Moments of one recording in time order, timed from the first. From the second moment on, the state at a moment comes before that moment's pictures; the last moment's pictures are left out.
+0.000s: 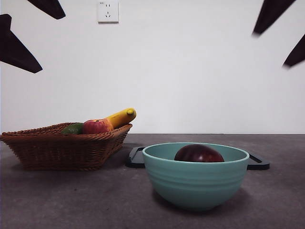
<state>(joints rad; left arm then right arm) -0.54 0.95 0.86 -0.83 0.55 -0.04 0.34 1.03 0.96 -0.91 -0.47 0.06</state>
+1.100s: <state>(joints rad) -0.54 0.95 0.86 -0.82 0.55 -0.04 0.55 1.37 0.77 -0.48 -0.23 0.16</state>
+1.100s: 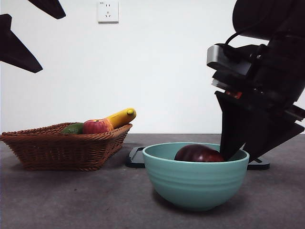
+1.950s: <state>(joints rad) -0.55 0.95 0.86 -0.79 0.55 -0.04 0.56 1.38 0.84 -0.52 -0.26 0.19</state>
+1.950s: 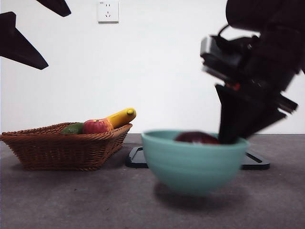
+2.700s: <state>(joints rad) -0.55 0.95 0.86 -0.79 0.55 -0.04 0.32 1.72 1.35 -0.59 -0.26 0.15</state>
